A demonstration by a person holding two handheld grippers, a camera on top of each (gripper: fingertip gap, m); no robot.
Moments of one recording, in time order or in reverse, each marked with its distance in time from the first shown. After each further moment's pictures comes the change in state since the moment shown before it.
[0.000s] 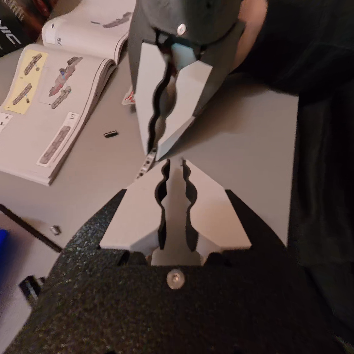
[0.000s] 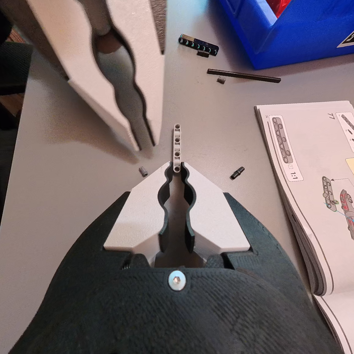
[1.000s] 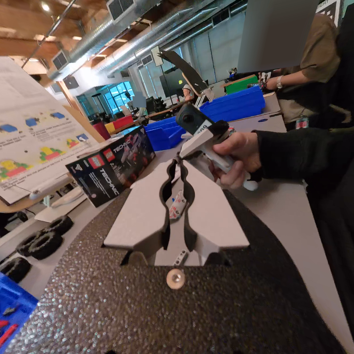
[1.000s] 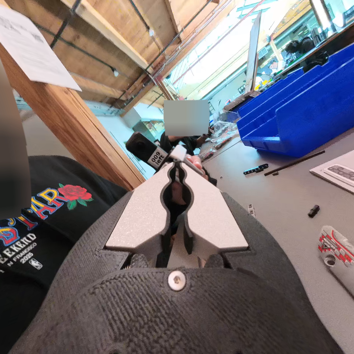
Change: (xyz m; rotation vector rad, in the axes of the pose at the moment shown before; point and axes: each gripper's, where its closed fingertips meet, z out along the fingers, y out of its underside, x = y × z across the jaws) left arm 0.005 -0.116 -0.047 0.720 -0.254 0.244; right arm -0.016 -0.075 -0.129 0.929 -0.478 0.628
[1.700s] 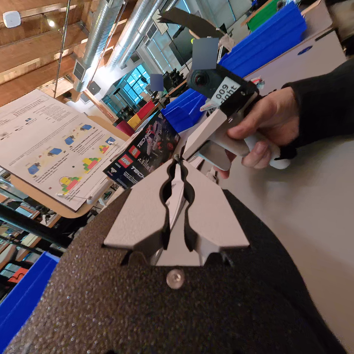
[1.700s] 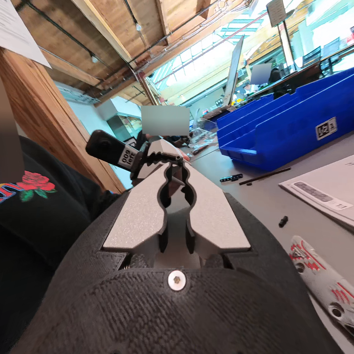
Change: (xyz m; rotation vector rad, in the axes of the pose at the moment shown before) left arm -0.011 0.013 0.007 -0.157 -0.085 0.335; right arm 0.012 0.002 0.008 0.011 0.100 -0.192
